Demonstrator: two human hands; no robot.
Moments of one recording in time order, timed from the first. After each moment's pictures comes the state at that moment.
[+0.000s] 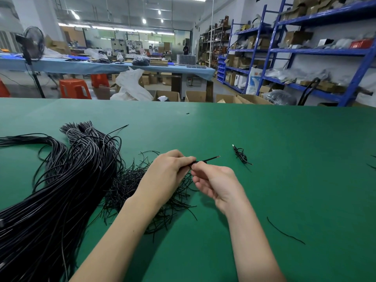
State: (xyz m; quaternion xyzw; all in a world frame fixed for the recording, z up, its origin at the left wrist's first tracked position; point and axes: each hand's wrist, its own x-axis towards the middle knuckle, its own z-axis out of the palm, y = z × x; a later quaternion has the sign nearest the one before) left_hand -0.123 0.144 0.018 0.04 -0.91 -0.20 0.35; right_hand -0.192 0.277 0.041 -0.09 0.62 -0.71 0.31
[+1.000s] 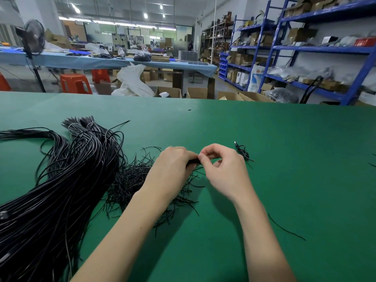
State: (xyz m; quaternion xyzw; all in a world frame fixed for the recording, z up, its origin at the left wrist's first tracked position) left_hand -0.122 0.158 0.034 0.07 -0.93 -0.18 0.31; right_hand -0.205 0.286 0.037 -0.34 0.80 -0.50 -0.04
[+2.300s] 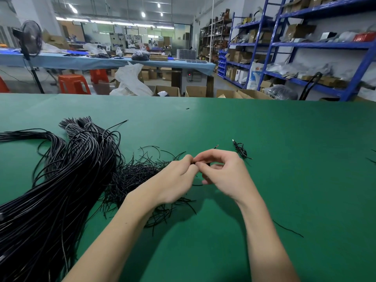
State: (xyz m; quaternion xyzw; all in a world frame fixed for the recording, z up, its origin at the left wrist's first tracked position) left_hand -0.120 0.170 0.033 0.13 -0.92 -0.35 0.10; right_hand -0.205 0.299 0.036 -0.32 0.72 -0.60 0.13
